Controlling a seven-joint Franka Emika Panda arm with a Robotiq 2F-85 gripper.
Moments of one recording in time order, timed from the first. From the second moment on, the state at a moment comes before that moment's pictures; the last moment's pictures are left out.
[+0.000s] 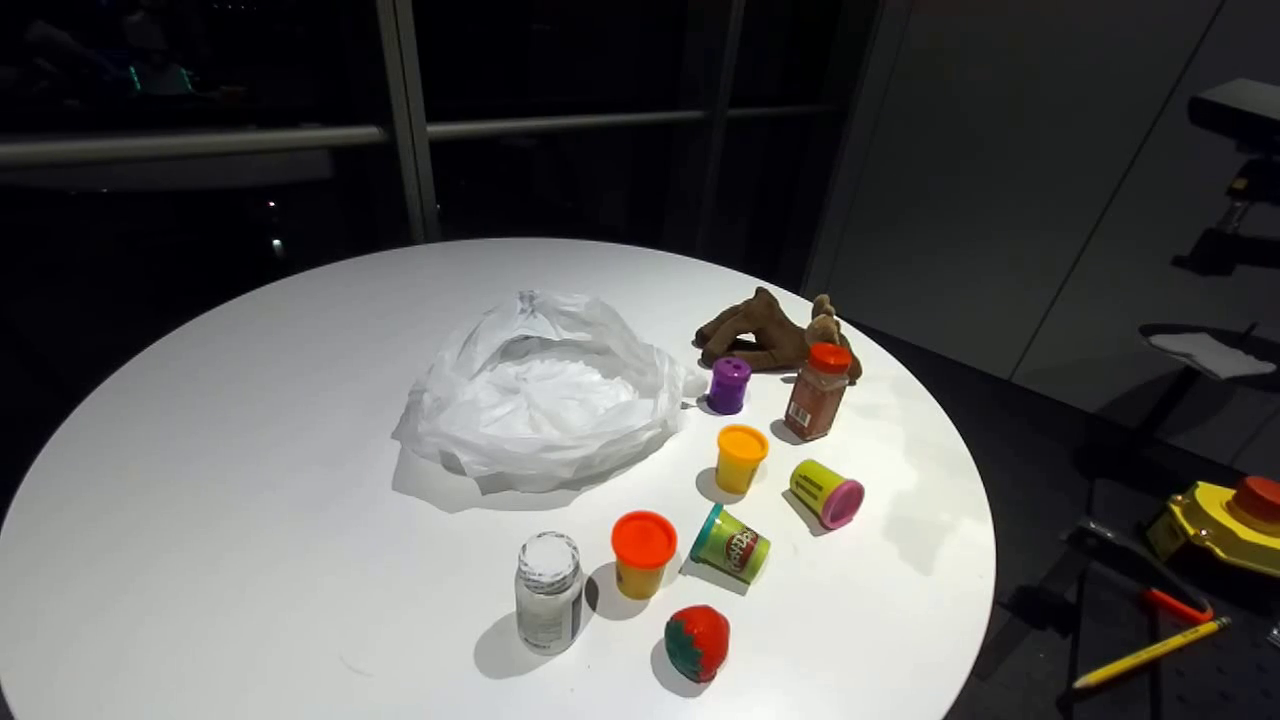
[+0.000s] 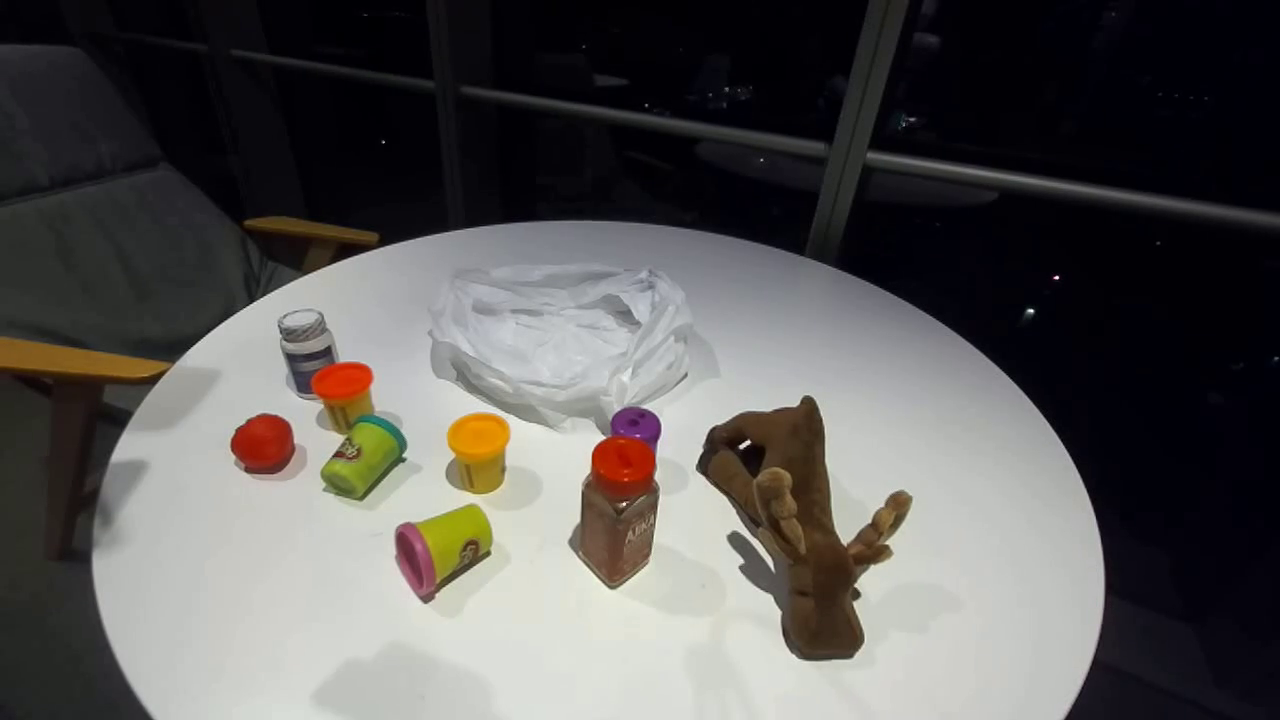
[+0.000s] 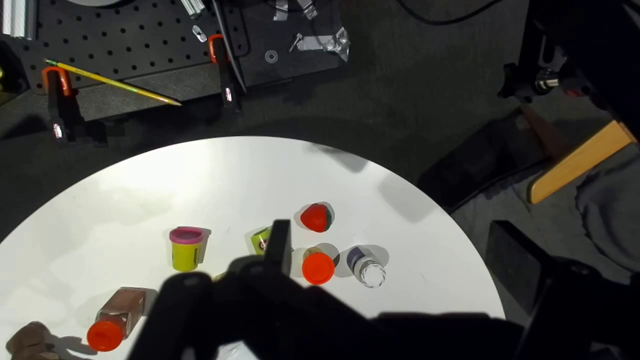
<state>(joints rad) 0.13 -0.55 0.22 -2.24 0.32 1.63 0.46</state>
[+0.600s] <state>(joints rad) 0.06 -0.50 0.23 -2.41 0.22 1.86 0.46</state>
